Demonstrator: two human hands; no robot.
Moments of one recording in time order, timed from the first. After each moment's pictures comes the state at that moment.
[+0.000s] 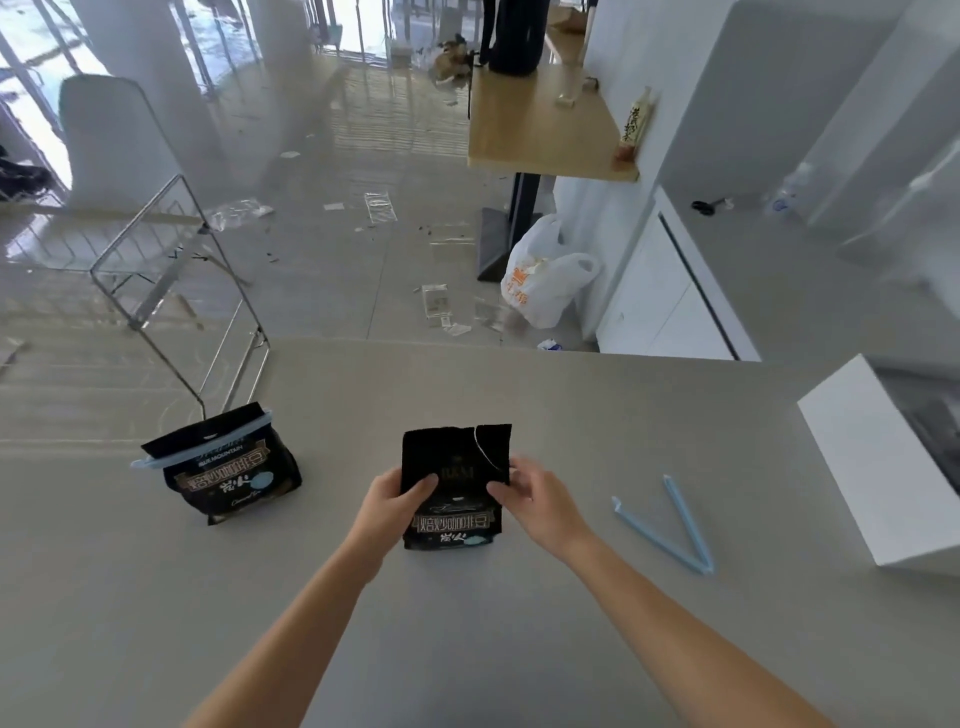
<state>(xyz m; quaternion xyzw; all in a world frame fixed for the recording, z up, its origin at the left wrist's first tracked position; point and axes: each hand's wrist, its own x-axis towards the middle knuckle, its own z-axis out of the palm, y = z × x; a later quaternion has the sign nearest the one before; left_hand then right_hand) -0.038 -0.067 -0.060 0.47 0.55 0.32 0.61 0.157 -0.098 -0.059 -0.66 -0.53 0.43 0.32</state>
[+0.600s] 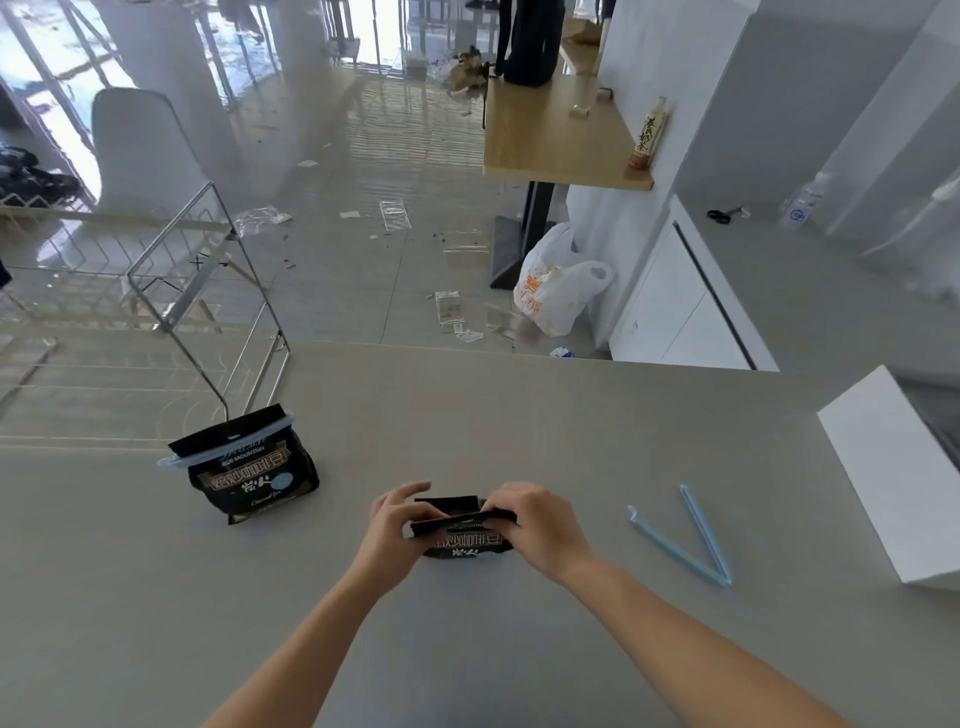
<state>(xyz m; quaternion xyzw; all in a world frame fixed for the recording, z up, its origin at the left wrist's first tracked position) -0.062 -0.077 -0.093 0.68 0.55 0.24 0.42 0.142 -0.099 -0.073 -0.62 -0.73 0.23 0.17</state>
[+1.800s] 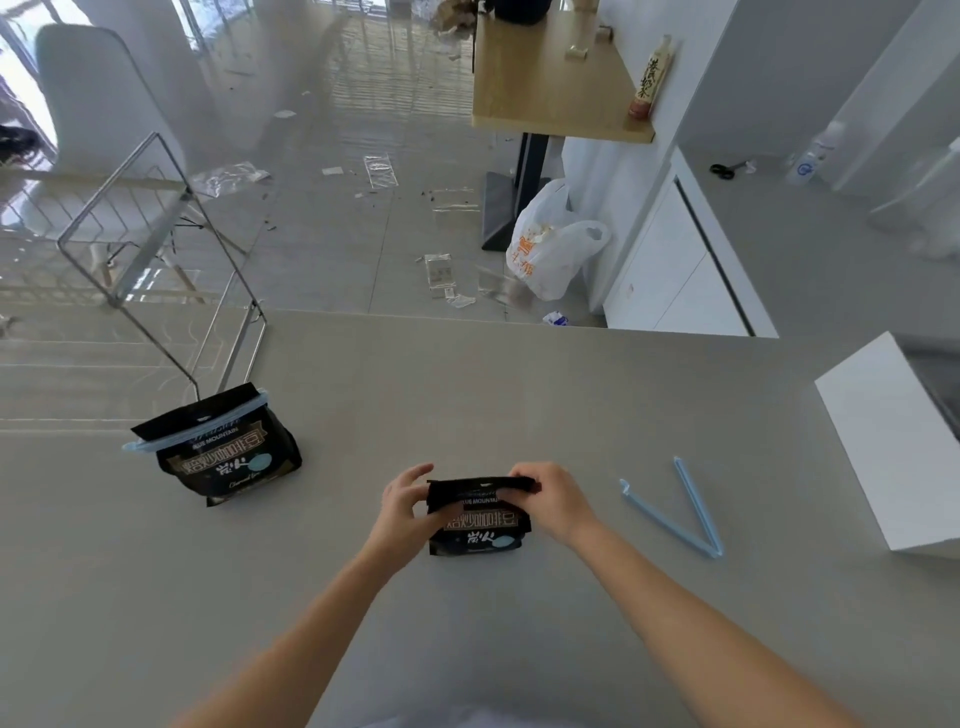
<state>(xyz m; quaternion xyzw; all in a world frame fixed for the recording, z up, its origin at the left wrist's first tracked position) -0.033 -0.076 -0.104 0.61 0.56 0.23 0.51 0.171 -0.092 -0.080 -0.68 -0.60 0.37 0.20</state>
